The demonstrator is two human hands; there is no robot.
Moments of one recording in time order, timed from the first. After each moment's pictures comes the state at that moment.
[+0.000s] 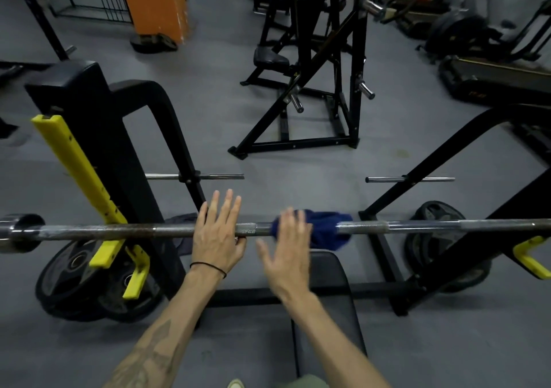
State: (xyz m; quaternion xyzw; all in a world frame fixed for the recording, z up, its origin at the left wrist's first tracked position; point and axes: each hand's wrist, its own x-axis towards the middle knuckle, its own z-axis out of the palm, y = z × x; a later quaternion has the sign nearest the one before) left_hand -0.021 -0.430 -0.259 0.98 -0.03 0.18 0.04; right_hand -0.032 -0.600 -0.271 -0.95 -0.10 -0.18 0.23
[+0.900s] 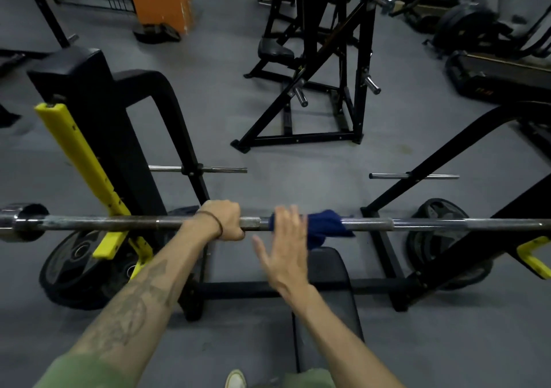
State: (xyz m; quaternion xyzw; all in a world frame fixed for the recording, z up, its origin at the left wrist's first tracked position) left_hand 0.026 -0.421 -0.197 0.98 -0.04 -0.20 0.01; right_hand -0.029 -0.596 -0.272 -0.95 -0.13 -0.19 0.23
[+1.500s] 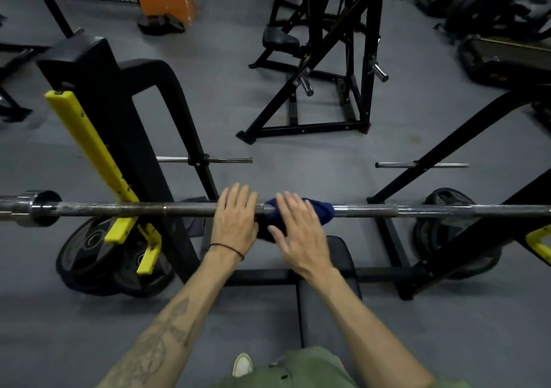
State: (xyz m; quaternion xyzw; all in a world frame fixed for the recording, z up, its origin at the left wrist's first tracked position) left_hand -0.025 -0.448 -0.255 0.99 -0.04 0.15 0.03; right_hand -0.026 -0.630 -0.264 -0.94 -0.25 -0.17 0.14
